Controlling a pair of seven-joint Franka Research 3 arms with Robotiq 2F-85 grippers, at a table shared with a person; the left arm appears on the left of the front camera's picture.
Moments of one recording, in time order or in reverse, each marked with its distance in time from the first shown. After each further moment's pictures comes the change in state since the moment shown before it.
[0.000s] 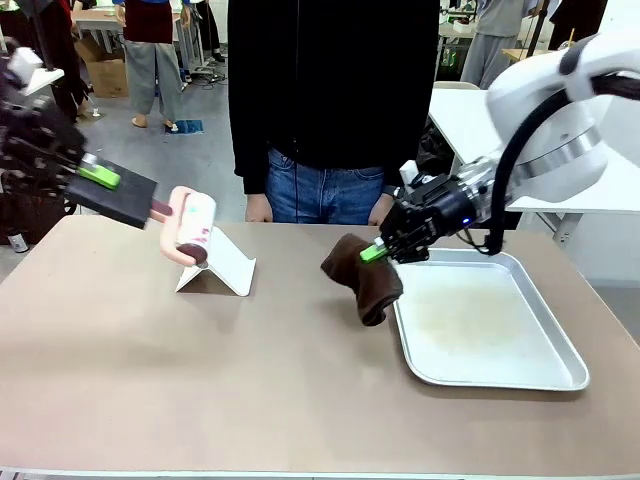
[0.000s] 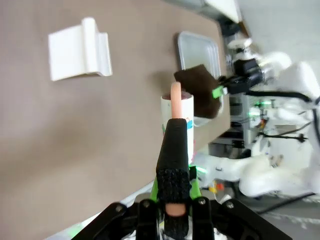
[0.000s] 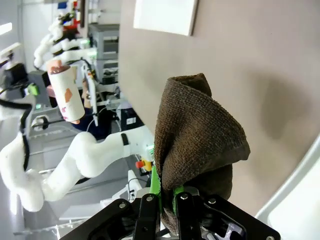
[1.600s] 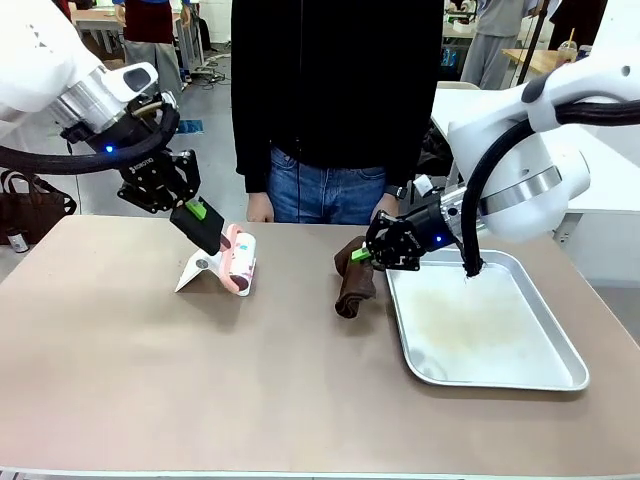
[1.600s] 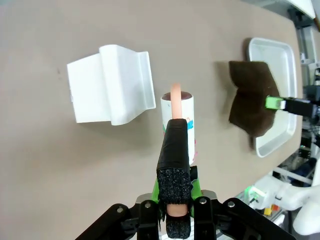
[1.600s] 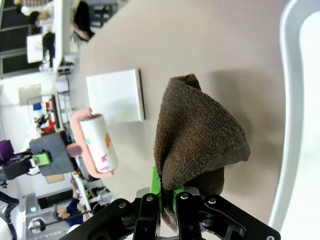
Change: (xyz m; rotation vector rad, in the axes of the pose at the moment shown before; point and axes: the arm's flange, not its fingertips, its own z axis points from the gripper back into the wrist) left arm 0.079 -0.023 -0.132 0.368 0.074 -0.038; right arm -0.006 -0.010 -0.022 -0.161 -0.456 -0.235
